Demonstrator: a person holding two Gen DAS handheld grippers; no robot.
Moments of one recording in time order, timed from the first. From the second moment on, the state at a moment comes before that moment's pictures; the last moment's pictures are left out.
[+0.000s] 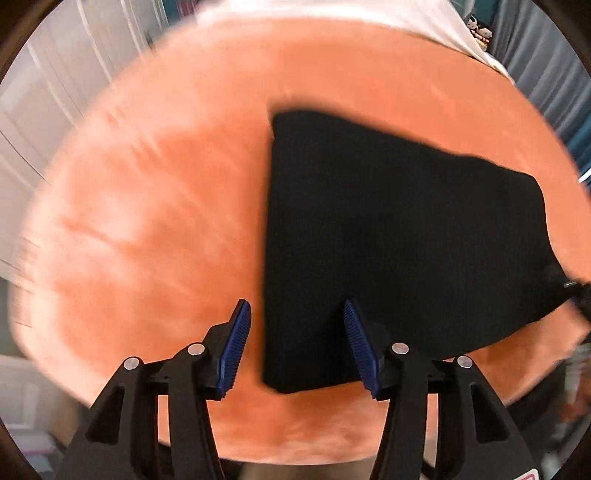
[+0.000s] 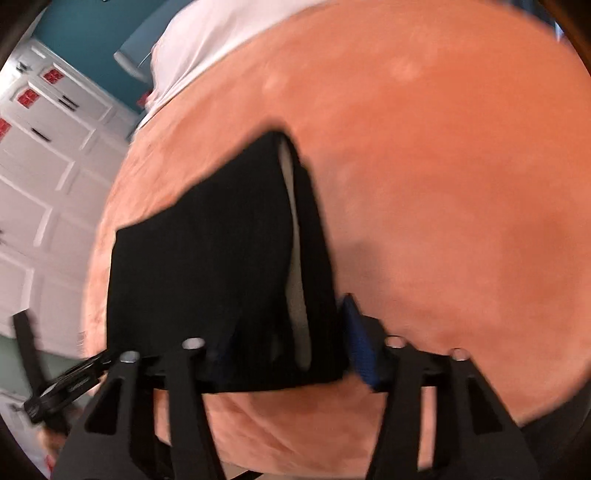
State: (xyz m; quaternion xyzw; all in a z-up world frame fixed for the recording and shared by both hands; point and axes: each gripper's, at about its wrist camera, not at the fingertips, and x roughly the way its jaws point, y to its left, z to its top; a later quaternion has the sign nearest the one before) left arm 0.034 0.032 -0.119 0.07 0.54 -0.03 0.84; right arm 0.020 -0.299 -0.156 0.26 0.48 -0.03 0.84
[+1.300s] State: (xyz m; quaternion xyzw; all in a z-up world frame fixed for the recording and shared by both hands) left arm 0.057 -0.002 -0.133 0.09 0.54 -0.05 0.83; right arm 0.143 -0.205 -0.123 0.15 0.51 0.06 0.84
